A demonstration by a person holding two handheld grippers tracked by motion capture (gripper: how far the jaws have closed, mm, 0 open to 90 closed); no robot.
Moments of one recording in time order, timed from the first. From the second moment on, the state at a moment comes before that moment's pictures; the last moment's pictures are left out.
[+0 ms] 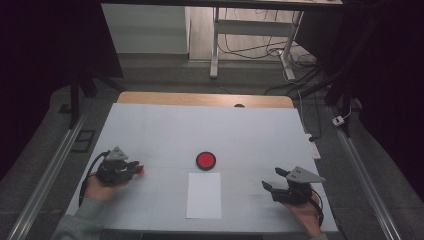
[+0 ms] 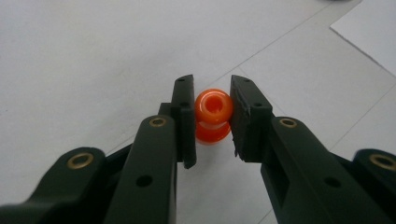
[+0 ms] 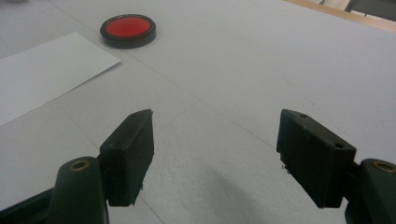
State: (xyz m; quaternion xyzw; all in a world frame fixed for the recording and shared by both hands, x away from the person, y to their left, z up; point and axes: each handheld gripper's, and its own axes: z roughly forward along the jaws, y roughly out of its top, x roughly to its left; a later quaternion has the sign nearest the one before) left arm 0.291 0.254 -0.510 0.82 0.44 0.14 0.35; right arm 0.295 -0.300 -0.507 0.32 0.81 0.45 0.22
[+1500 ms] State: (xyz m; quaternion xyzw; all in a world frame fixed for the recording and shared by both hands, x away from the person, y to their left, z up) left arm 0.288 0.205 -0.464 0.79 0.36 0.12 0.49; right arm 0.293 -0.302 -0.505 0.32 0.80 0.45 0.23
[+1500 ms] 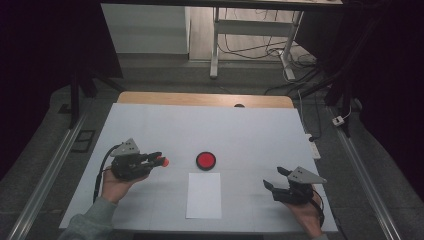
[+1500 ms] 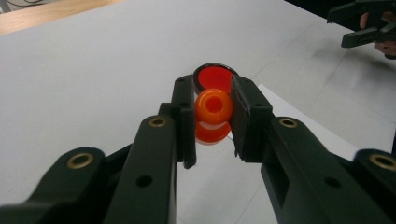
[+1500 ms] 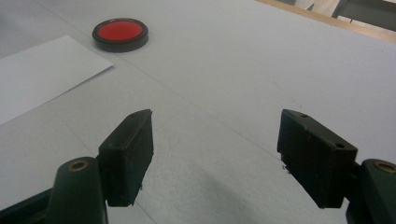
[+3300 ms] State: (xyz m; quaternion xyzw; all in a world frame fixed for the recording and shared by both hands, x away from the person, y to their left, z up) left arm 0.297 0.107 -0.460 0.83 0.27 0.06 0.49; right arm 0.294 -0.302 -0.506 0.32 0.80 0.44 0.23
